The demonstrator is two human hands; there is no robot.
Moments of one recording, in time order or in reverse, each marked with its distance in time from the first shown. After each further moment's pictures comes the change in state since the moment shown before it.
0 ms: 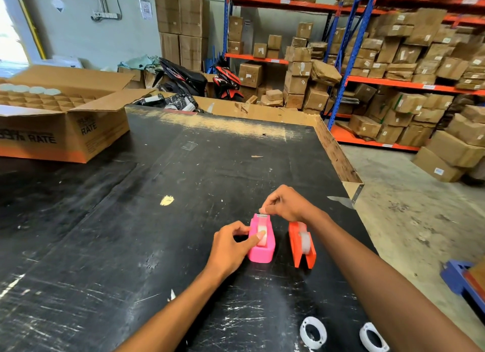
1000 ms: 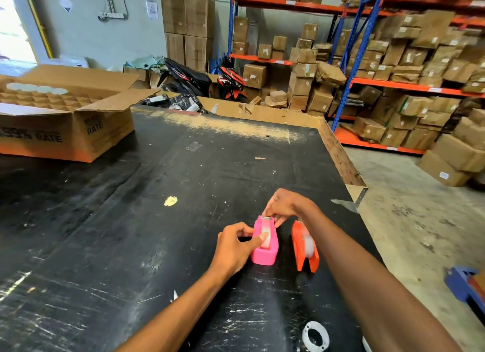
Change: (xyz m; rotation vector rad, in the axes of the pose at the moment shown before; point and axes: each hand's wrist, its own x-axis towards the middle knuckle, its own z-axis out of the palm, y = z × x) left_hand 0.001 0.008 0.002 0.009 0.013 -0.073; right_hand 0.029 -0.006 0.007 0.080 -0.221 0.396
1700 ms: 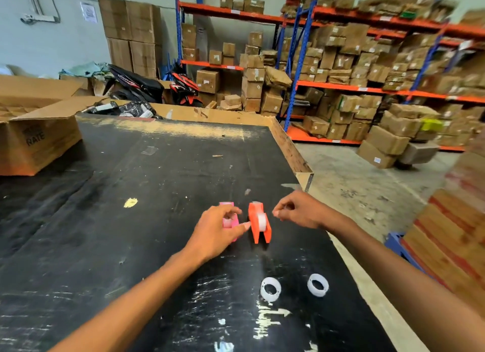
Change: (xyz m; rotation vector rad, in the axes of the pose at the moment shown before) left_hand -0.044 0.059 0.000 0.313 -0.198 0.320; right_hand -0.171 0.062 -0.020 -0.250 0.339 -0.181
